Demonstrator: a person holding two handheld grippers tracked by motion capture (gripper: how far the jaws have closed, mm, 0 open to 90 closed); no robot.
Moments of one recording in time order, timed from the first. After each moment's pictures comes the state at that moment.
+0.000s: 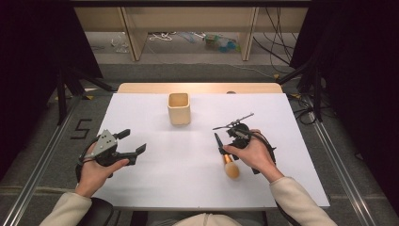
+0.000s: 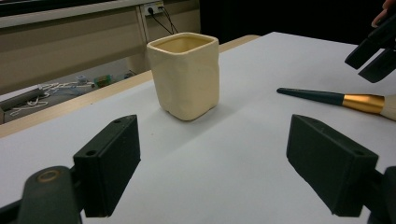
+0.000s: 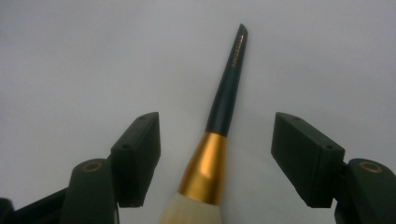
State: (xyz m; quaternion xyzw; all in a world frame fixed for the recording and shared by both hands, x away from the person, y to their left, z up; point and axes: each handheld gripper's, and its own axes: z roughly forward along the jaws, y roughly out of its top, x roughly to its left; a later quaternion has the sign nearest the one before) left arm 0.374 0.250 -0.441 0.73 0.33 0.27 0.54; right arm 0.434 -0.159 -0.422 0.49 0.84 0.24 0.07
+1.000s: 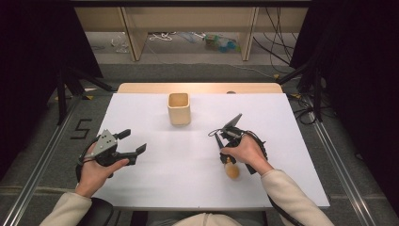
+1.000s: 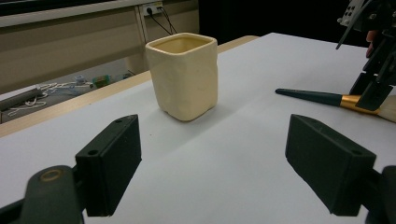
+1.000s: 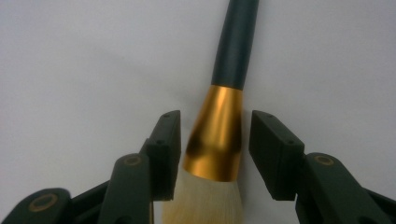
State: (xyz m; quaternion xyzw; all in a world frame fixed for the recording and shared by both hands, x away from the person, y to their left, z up) left arm 0.374 0.249 -0.440 0.73 0.33 0.27 0.54; right arm 0.455 -0.149 -0.450 0.50 0.86 0.12 -0.01
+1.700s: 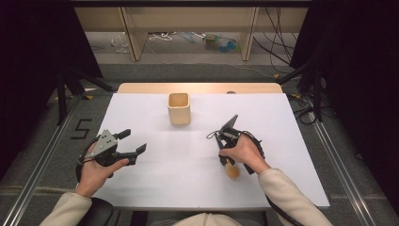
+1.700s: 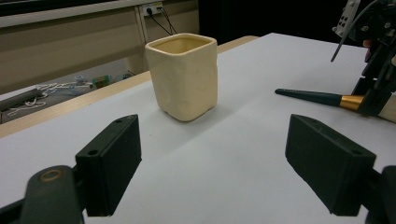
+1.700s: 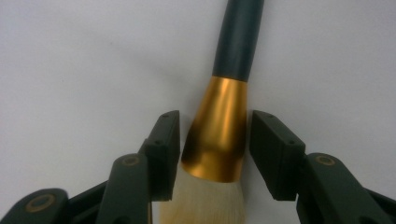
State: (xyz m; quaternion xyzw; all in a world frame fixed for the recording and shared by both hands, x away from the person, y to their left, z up) left arm 0.373 0.249 -0.440 0.73 0.33 0.27 0.54; right arm 0.454 -0.137 -0.453 0.53 0.84 0.07 -0.03
